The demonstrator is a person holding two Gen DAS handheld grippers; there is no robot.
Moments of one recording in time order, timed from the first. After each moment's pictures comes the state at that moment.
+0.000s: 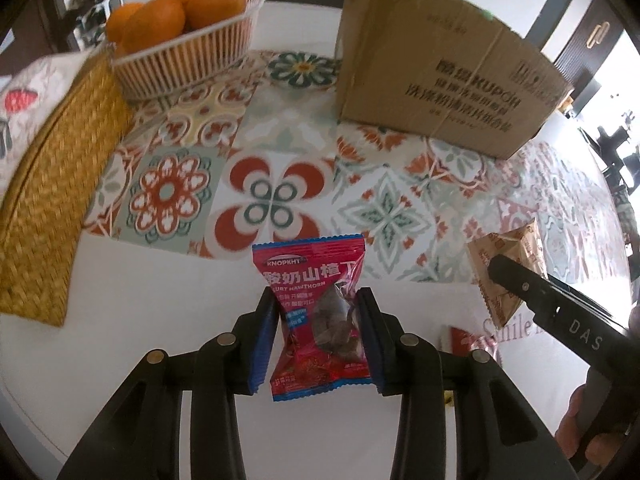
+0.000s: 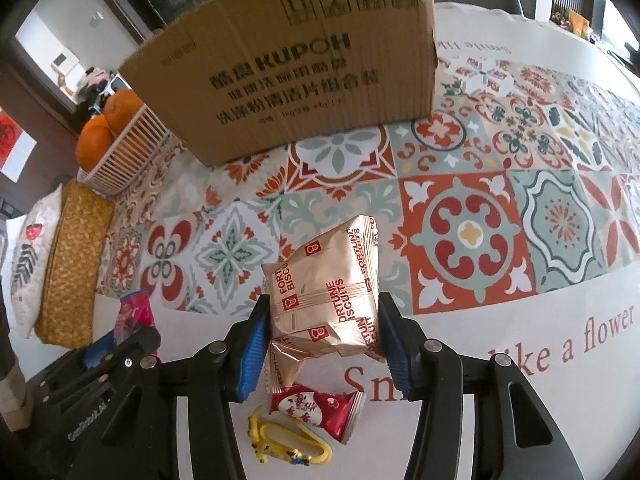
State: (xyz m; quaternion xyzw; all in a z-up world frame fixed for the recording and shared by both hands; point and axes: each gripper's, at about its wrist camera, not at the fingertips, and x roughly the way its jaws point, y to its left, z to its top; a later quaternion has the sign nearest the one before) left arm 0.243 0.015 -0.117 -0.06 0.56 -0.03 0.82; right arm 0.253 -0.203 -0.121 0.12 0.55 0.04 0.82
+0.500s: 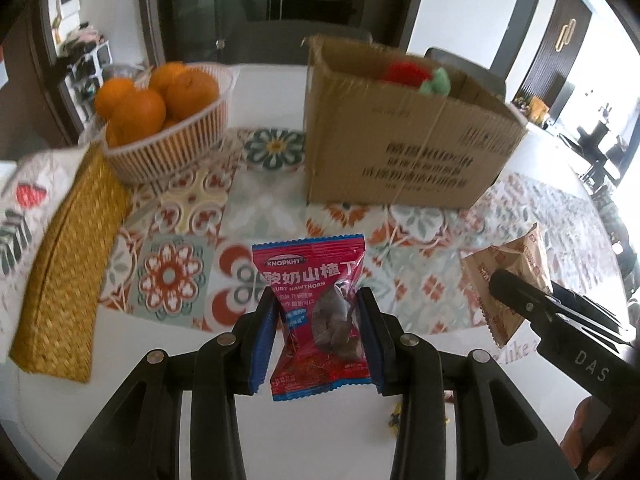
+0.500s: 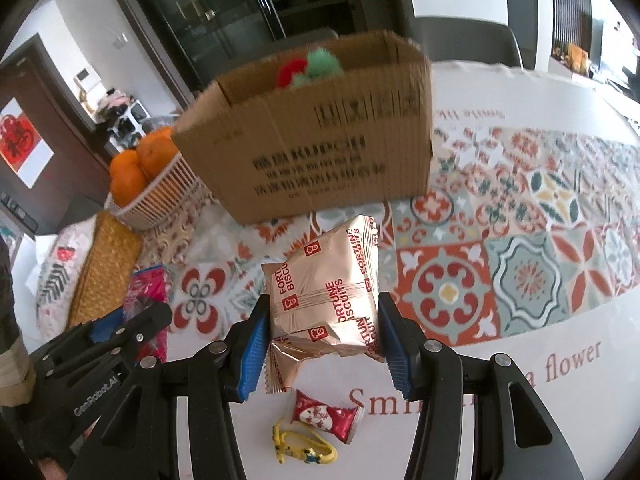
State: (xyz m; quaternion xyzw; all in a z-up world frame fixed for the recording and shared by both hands) left arm 0.257 0.001 -0.059 -0.03 0.49 -0.06 0.87; right arm 0.242 -0.200 -0.054 0.11 0.48 0.05 0.87
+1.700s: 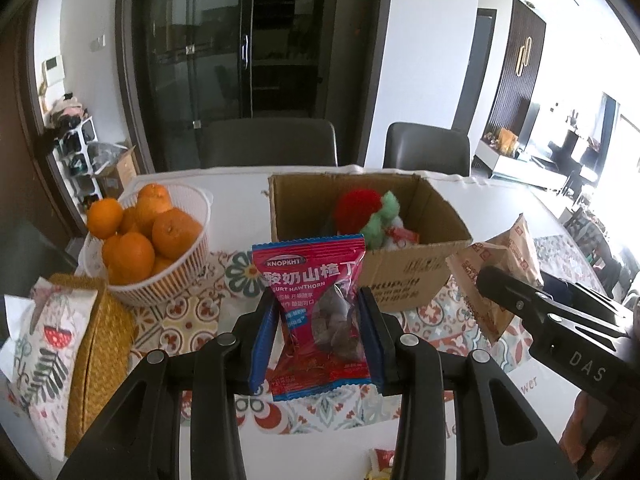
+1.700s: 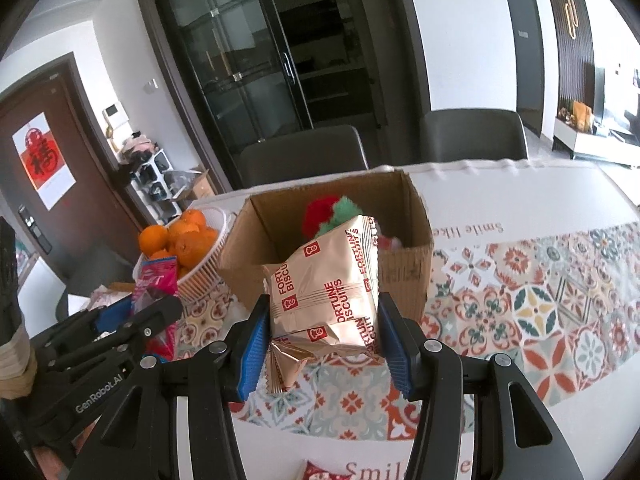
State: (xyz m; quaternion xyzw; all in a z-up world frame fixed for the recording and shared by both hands) left arm 0.291 -0.017 0.037 -0.01 0.38 -0.10 0.92; right arm 0.275 -0.208 0.043 0.08 0.37 0.07 0.92
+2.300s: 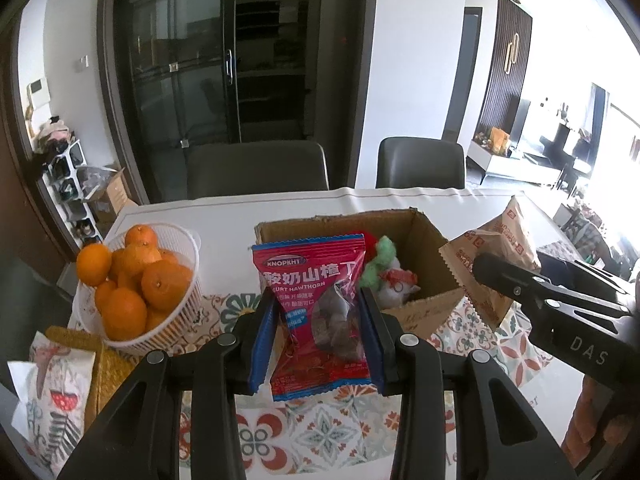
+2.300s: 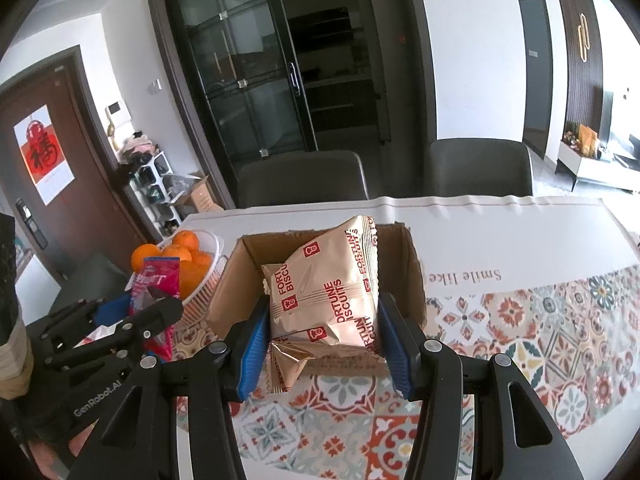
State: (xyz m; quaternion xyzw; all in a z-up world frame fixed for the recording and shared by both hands) left arm 0.339 -0.029 0.063 0.02 0.37 -0.12 0.92; right arm 0.328 -0.216 0.072 0.06 0.36 0.07 0.93
